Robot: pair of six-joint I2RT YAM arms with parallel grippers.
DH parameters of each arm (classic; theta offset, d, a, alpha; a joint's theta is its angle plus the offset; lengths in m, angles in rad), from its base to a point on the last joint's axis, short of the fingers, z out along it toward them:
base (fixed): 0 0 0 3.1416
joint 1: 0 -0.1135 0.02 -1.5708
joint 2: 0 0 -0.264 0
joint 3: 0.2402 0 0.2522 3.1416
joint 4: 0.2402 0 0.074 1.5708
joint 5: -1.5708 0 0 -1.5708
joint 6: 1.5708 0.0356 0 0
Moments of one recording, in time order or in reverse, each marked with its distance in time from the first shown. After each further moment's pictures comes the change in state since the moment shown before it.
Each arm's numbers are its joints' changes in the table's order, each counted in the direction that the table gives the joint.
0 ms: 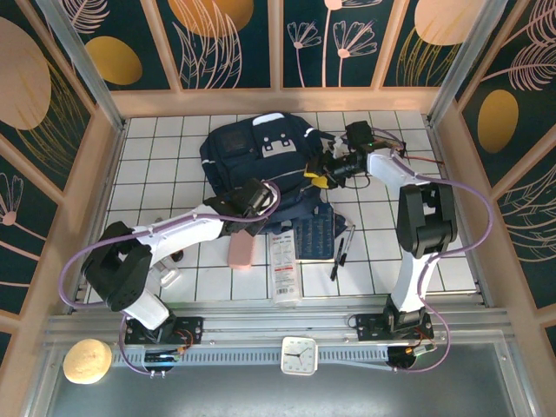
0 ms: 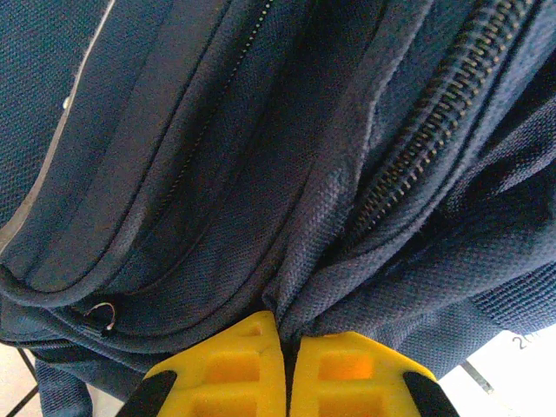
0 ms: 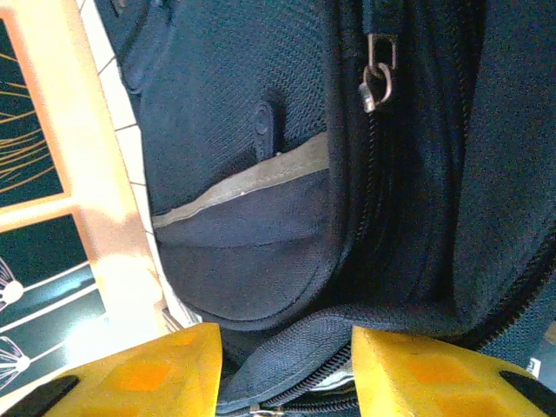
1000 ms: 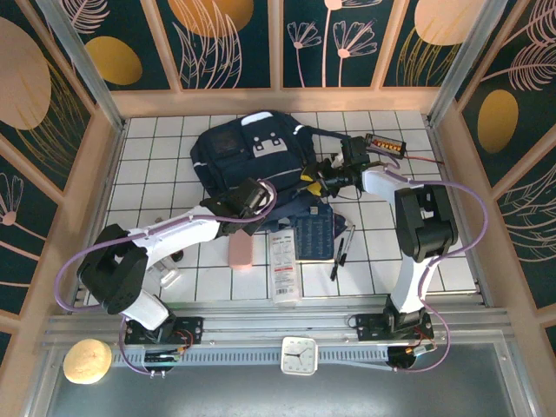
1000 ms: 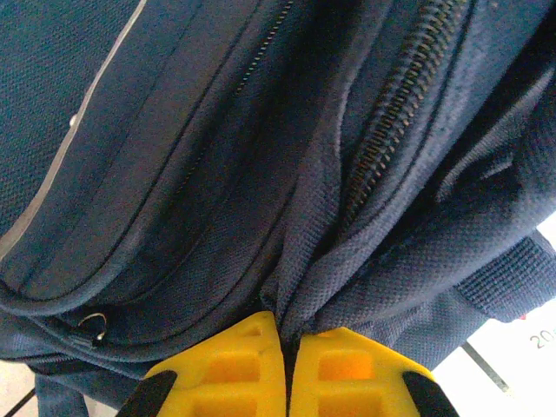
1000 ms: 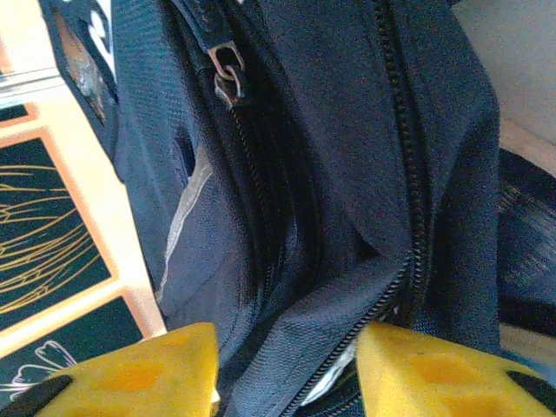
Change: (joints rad) left arm -0.010 0.031 -0.024 -0.011 0.008 -0.007; right arm -0.041 0.029 -0.220 -0.407 -0.079 0.441
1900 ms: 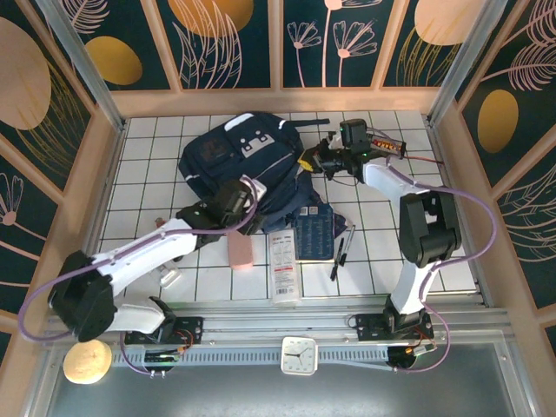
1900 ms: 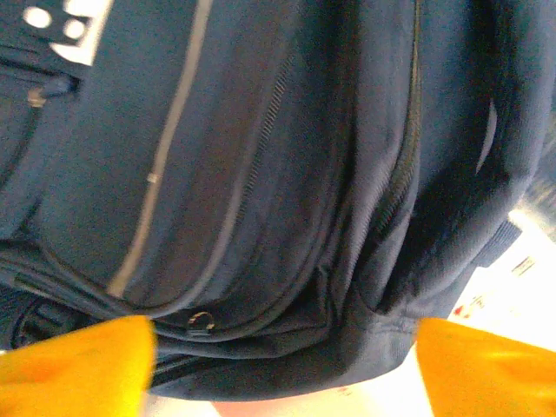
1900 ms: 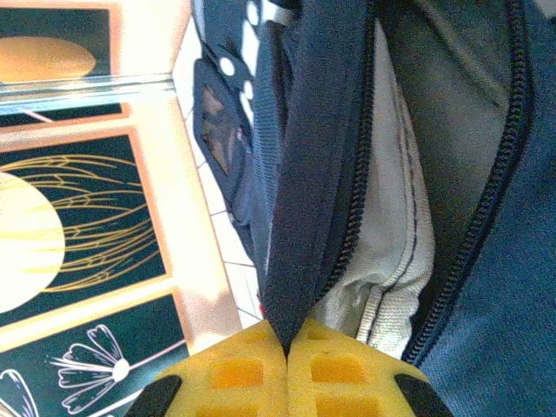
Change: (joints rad) left arm -0.020 0.243 -0.068 -0.049 -0.048 -0.070; right arm -0.026 0.074 0.109 -0.024 -0.026 0.022
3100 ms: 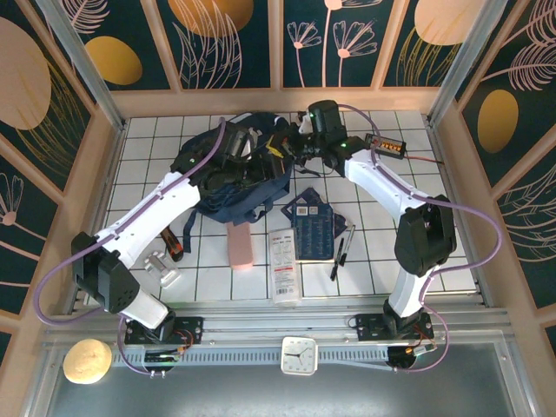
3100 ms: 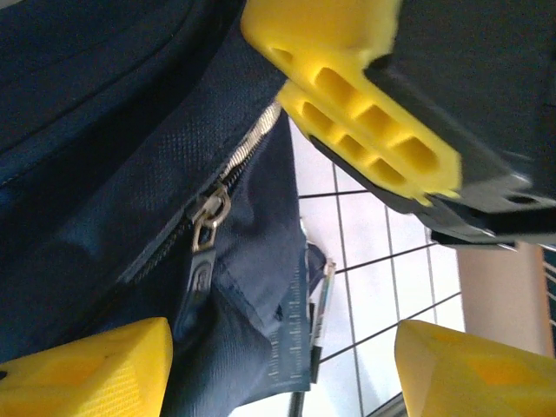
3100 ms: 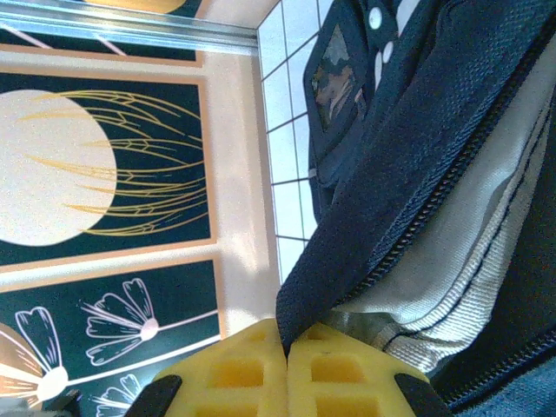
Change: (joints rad) left arm -0.121 -0.242 0.548 0.315 -0.416 -0.784; right arm -0.214 0.032 0.235 0.105 -0.123 0.042
